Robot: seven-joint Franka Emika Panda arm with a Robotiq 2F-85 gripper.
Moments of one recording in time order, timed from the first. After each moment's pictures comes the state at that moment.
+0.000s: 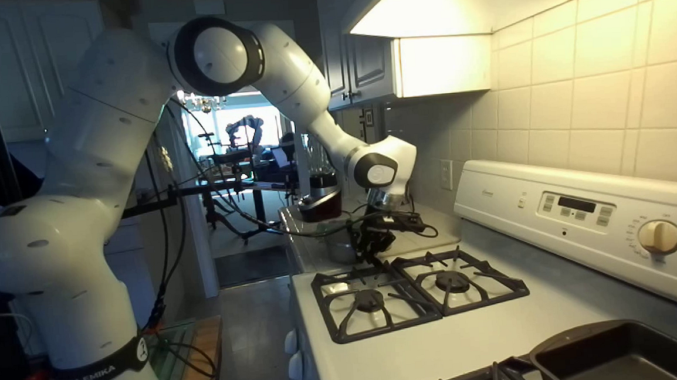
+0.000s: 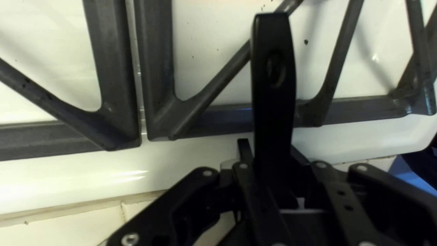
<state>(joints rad) 0.10 0.55 0.24 -1.83 0.17 2.16 -1.39</state>
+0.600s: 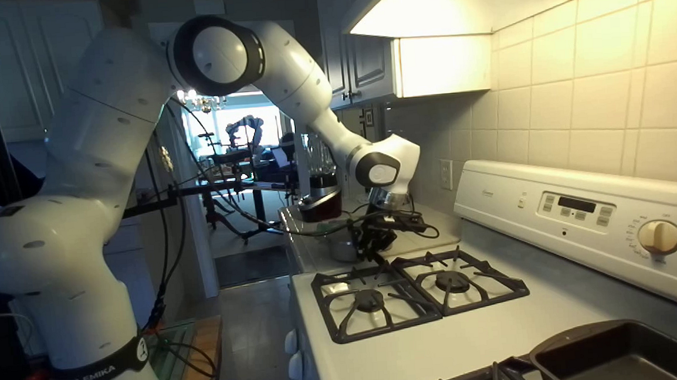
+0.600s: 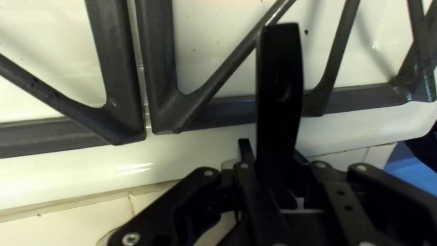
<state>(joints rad) 0.07 0.55 0.26 -1.83 0.20 2.16 -1.39</state>
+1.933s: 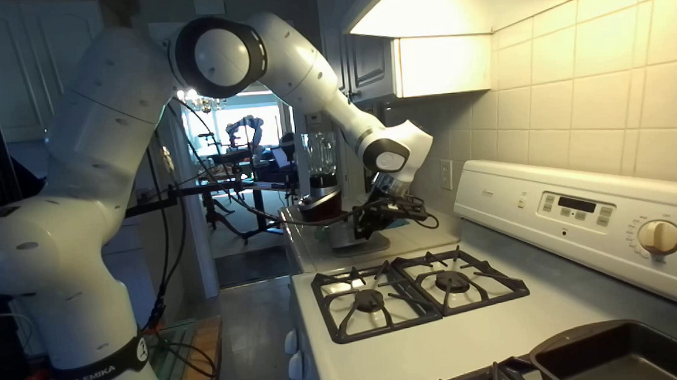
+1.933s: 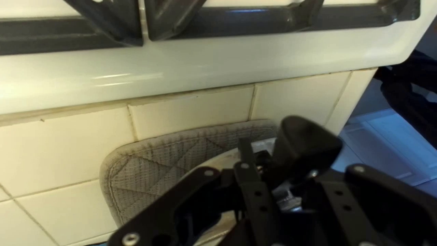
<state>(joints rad) 0.03 0.56 0.30 -1.71 0.36 2.02 -1.47</state>
